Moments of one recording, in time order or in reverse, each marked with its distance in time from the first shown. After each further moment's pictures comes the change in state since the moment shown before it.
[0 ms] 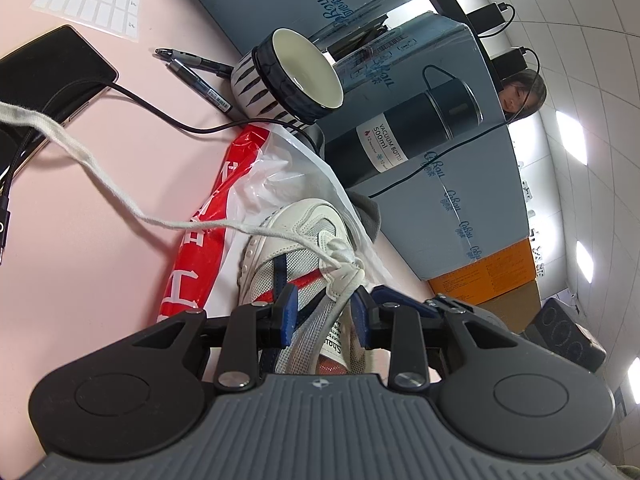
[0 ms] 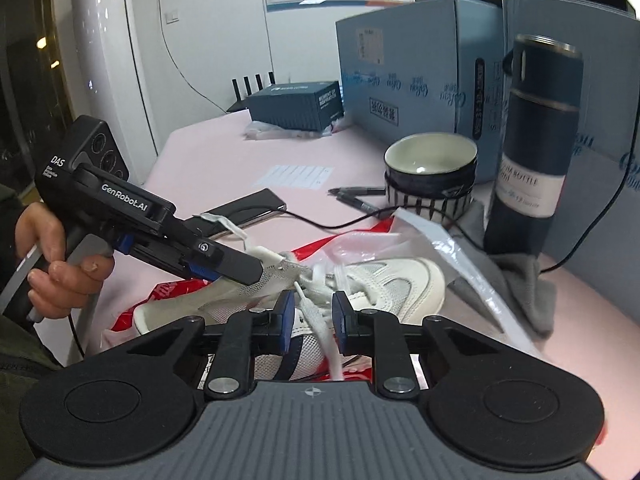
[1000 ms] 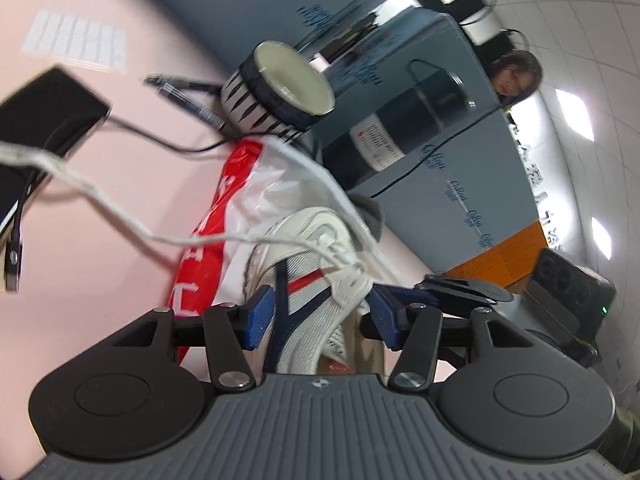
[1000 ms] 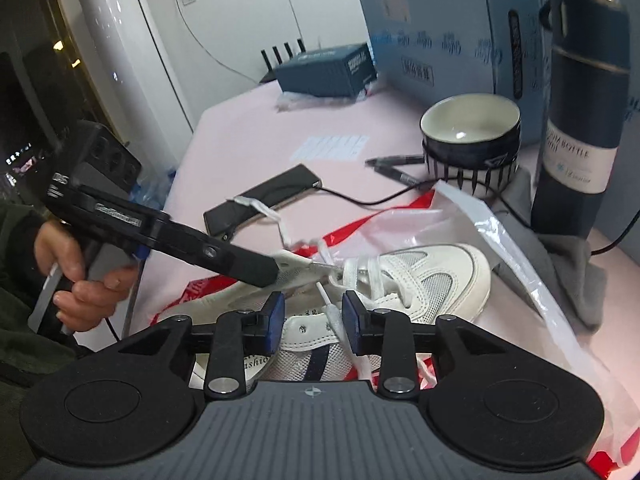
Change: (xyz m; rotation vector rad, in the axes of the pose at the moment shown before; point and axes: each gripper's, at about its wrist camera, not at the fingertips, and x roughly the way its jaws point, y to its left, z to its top) left arm -0.008 -0.016 -0.002 0.118 -0.022 0.056; right arm 0.016 -0.013 0.022 0.064 0.124 0.155
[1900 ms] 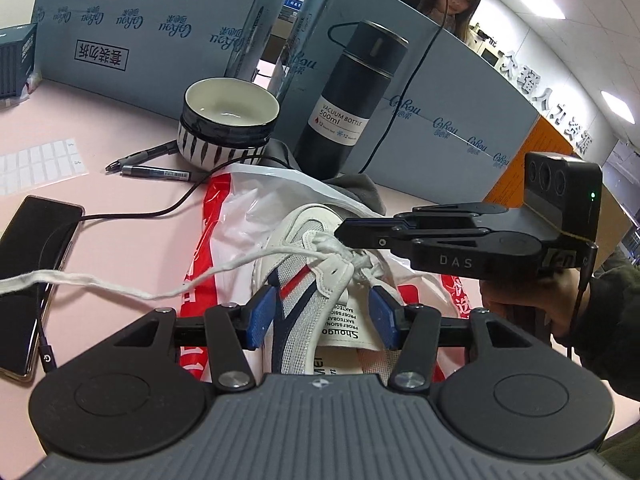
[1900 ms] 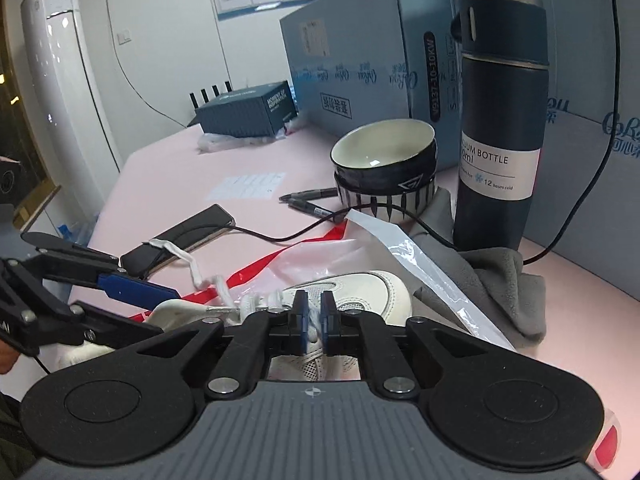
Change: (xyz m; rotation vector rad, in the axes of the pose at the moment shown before) left arm 0.003 -0.046 -0.012 0.411 0.014 0.135; right arm 0.007 -0.020 -0.012 0.036 -0.166 -0.234
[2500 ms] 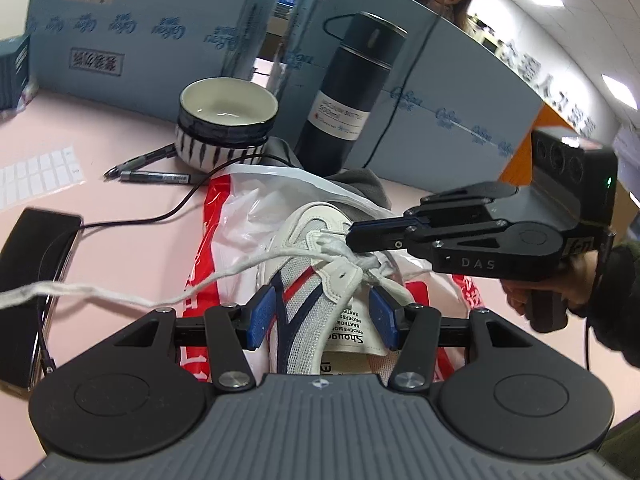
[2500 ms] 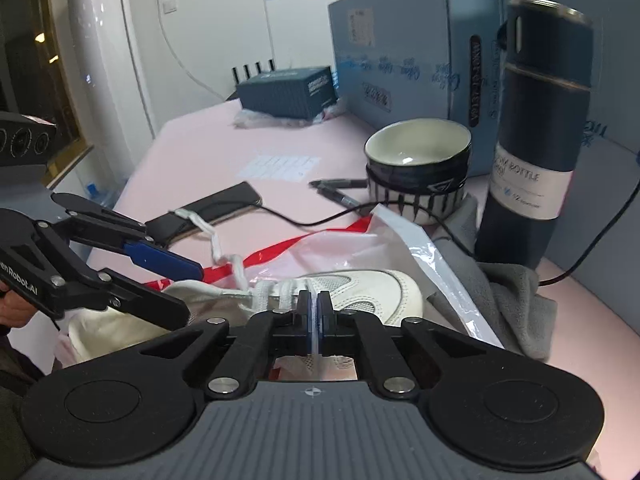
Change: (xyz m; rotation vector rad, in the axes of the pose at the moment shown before) left arm 0.010 -0.009 0.003 0.078 0.016 0.029; right arm -0.003 0.001 0.004 -0.127 0.052 0.077
